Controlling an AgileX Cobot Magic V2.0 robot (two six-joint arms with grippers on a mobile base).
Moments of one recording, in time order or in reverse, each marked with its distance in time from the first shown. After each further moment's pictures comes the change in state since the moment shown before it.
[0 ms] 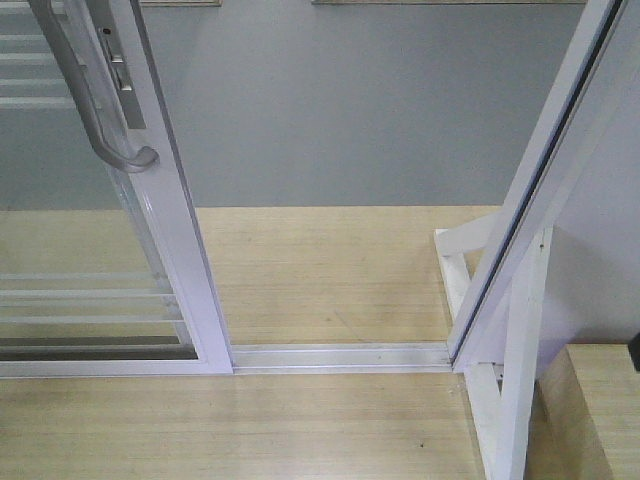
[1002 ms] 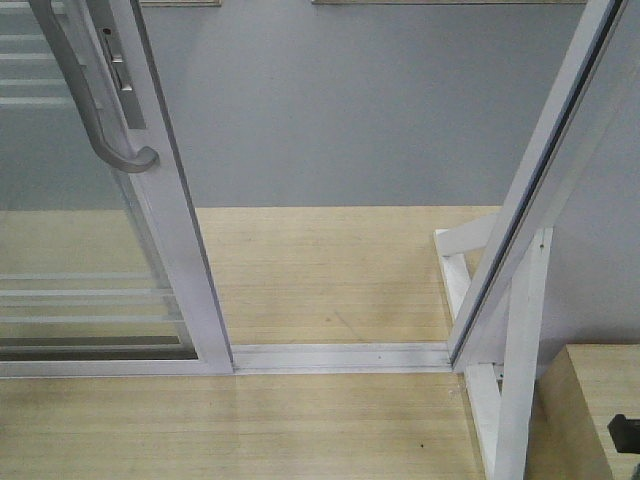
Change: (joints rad) left arm 0.000 0.000 0.000 0.000 0.001 0.000; right arm -0.004 -0.346 0.080 0.044 0.394 -0.036
